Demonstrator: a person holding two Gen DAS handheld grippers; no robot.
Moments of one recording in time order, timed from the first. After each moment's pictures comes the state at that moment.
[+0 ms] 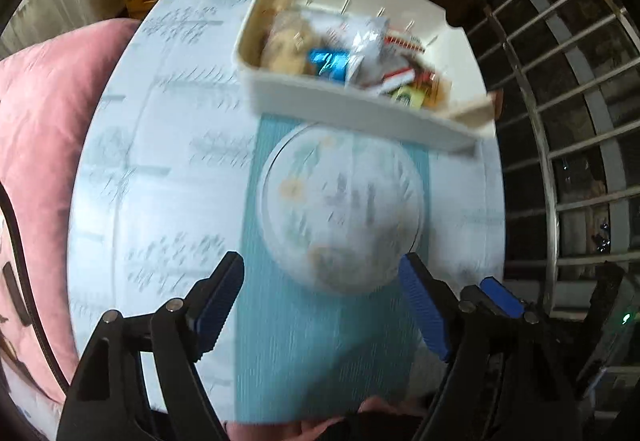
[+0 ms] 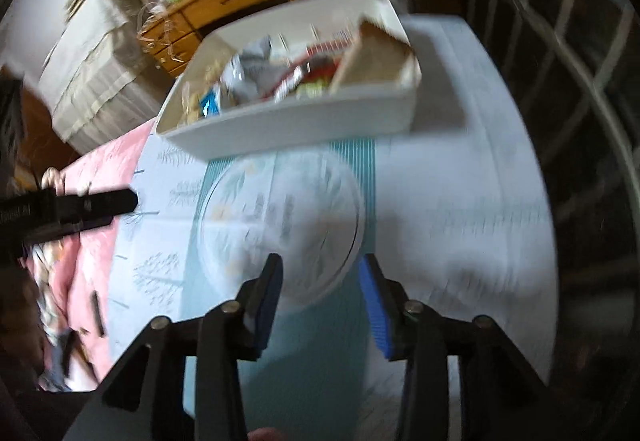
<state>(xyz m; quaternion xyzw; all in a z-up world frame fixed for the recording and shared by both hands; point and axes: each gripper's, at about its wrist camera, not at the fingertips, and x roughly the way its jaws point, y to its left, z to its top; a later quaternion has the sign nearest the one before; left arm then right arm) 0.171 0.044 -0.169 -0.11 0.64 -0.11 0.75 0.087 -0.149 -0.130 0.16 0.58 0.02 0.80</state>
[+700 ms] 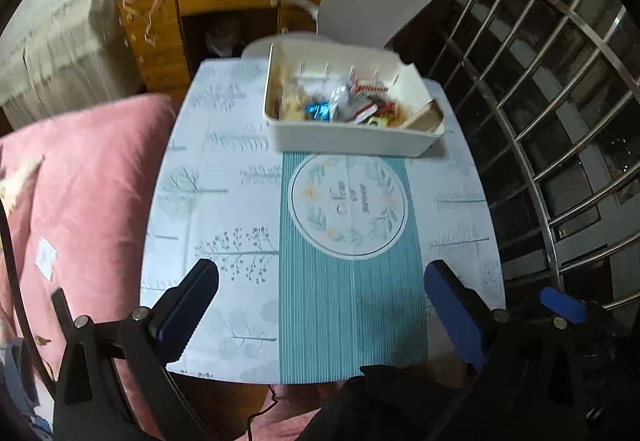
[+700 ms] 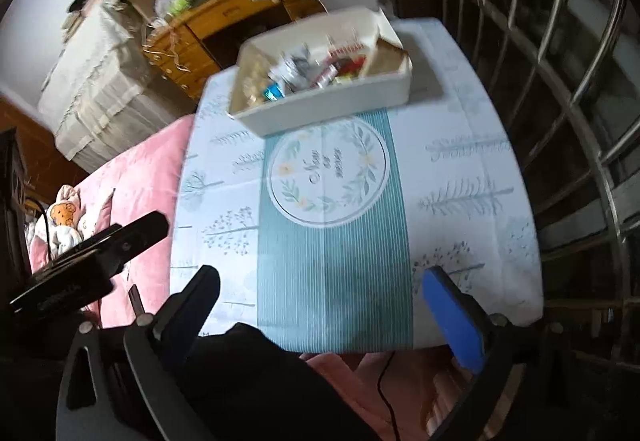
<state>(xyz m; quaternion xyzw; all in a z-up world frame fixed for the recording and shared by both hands) 0.057 0.056 -0.044 -0.03 0.53 -0.11 0.84 -0.009 -0.090 -0.003 0.13 0.56 -0.01 0.82</state>
